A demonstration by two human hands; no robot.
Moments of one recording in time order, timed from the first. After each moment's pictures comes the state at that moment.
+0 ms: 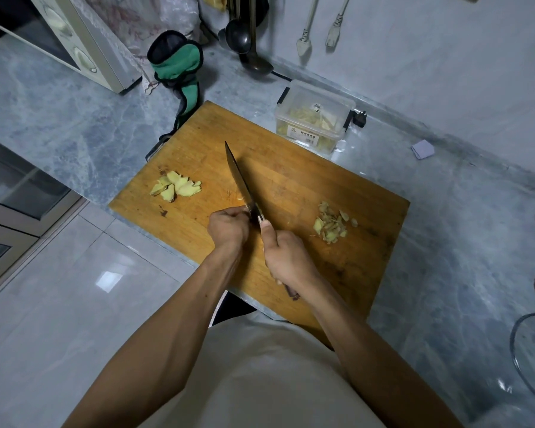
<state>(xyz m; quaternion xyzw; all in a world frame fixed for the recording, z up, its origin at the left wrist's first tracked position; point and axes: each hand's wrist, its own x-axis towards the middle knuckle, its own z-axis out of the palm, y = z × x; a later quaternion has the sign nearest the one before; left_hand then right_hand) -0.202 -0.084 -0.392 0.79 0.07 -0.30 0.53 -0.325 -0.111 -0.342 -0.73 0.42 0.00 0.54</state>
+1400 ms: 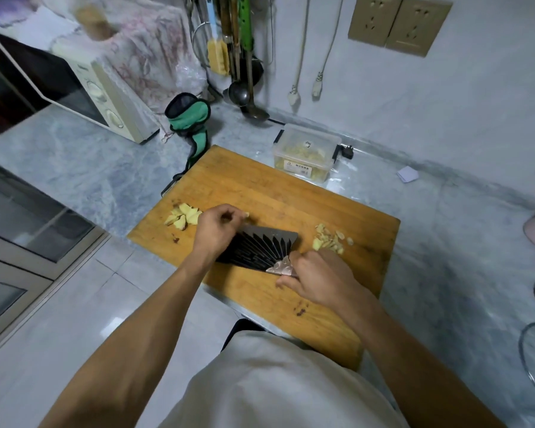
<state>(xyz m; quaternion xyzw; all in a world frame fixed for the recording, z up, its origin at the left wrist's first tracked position) -0.154 -0.053 -0.356 0.80 -0.36 -0.19 0.44 -0.378 -0.136 -0.316 -0.98 0.18 0.08 0.06</state>
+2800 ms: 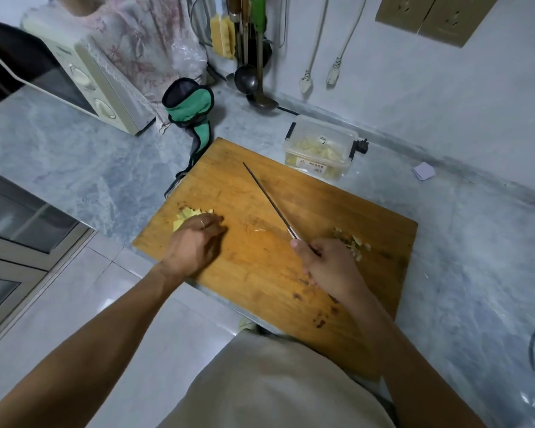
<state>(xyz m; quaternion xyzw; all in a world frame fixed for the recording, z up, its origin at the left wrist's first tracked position) -0.058 -0.011 -0.394 0.77 -0.61 -0.06 0.16 -0.330 -0.139 -0.306 -0.75 0.45 -0.07 0.48</state>
